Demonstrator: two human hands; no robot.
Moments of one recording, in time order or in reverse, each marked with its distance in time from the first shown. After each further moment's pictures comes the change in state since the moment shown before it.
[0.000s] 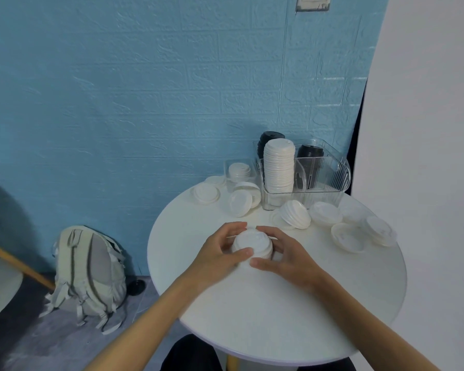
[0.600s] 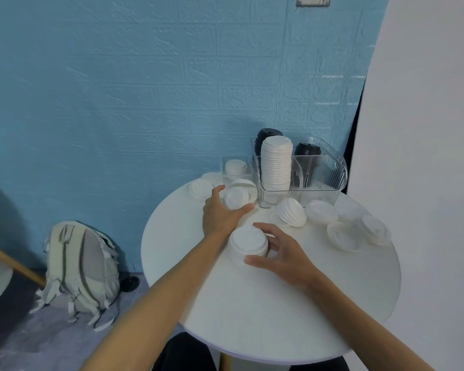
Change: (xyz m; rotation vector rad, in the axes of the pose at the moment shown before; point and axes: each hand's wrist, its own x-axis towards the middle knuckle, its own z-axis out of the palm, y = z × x) left_hand 0.106 -0.010 0.013 0.342 0.482 -0.120; right_hand 0.003 0.004 0.002 -0.061 0.052 -0.005
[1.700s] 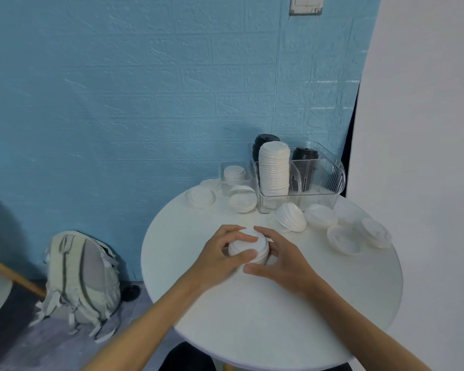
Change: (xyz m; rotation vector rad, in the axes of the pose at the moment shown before) left_hand -0.079 -0.013 -0.049 -0.219 -0.479 0.313; right_hand -0.001 -0.004 0.003 -0.039 0.020 -0.051
